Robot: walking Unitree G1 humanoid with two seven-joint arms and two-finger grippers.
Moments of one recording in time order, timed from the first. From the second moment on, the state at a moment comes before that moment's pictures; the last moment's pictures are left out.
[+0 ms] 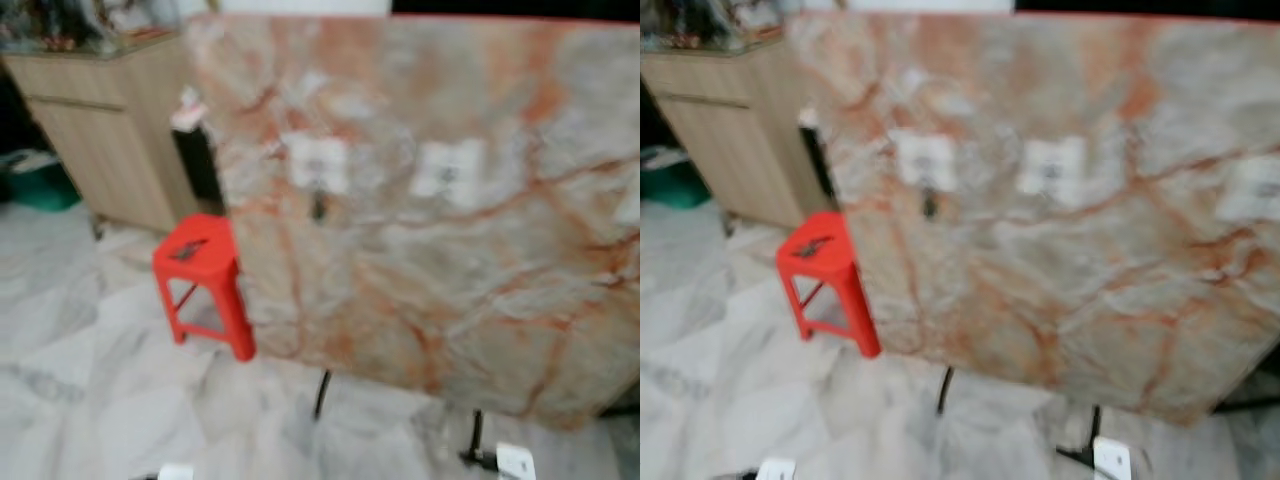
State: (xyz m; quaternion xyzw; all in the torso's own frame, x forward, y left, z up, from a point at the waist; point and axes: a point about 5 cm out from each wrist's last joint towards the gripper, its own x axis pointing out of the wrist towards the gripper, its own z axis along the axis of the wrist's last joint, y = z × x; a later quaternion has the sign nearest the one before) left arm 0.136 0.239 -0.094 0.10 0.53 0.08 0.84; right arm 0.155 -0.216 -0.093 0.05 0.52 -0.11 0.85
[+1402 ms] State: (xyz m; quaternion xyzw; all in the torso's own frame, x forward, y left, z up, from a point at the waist) left arm 0.142 0.230 -0.095 0.07 0.52 0.10 0.84; right arm 0.158 -0.227 -0.090 0.05 0.51 -0.13 0.85
